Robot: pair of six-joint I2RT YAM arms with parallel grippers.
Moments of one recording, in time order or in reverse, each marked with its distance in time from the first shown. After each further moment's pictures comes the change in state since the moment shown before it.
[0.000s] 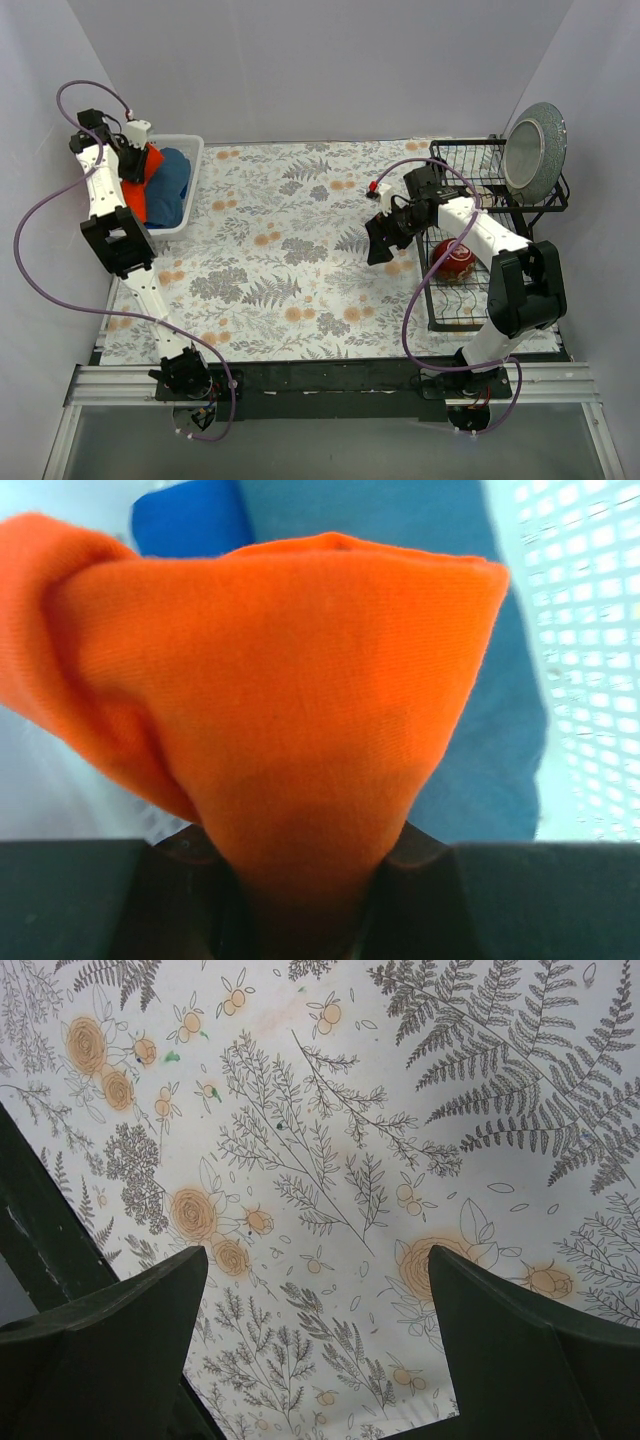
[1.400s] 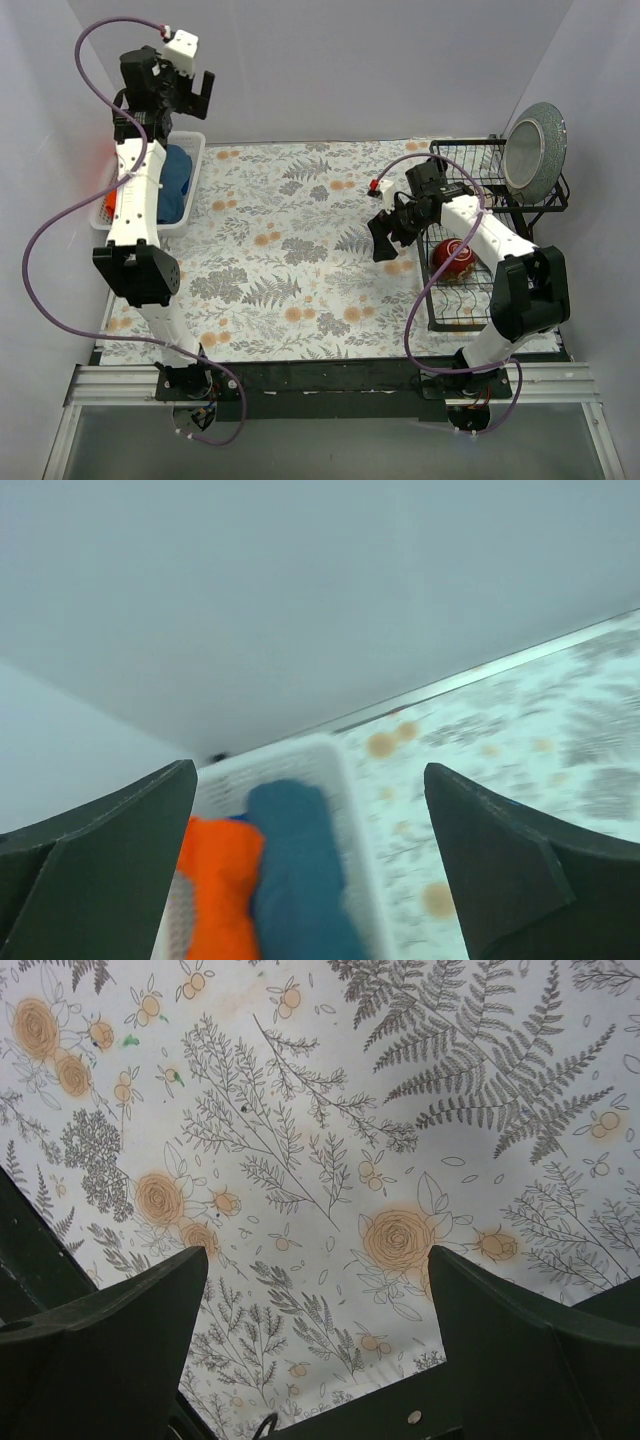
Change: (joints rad) left arm -0.327 -0.461 -0.260 0.565 -0.148 -0.303; right arm 0.000 -0.030 0.021 -0.050 0.088 -0.055
